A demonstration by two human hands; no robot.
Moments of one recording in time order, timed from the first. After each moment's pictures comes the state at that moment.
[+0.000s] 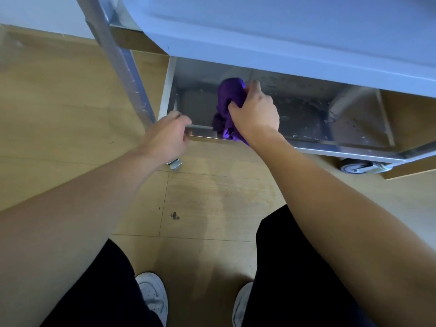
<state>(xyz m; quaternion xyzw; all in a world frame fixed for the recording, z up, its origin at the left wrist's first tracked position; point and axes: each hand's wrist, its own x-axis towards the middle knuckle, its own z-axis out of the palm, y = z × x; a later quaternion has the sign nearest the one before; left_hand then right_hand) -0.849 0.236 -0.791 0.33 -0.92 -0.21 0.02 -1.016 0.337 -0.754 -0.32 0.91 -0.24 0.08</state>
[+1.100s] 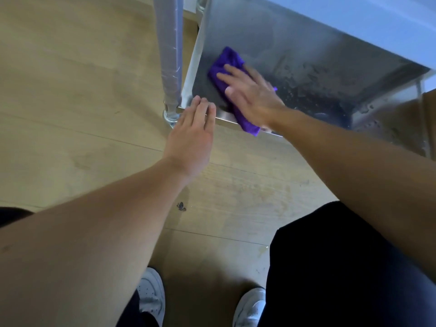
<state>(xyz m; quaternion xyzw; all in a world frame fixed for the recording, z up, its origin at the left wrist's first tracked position) -0.826 0.262 -0.864 0.32 -0.94 -0.10 0.06 -1.034 0.280 -0.835 -0.64 0.76 -0.06 0.15</state>
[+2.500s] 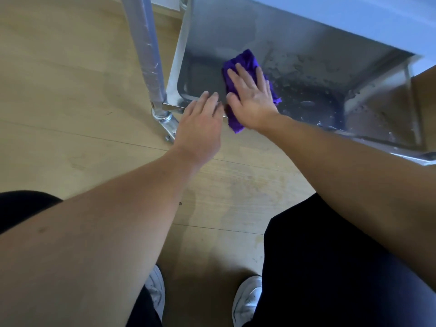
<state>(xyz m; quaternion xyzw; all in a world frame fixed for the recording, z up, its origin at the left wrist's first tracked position) -0.859 0.281 -0.837 0.30 -0.95 -0.10 0.05 -1.026 0.311 -0.838 -0.51 0.84 -0.08 0.15</state>
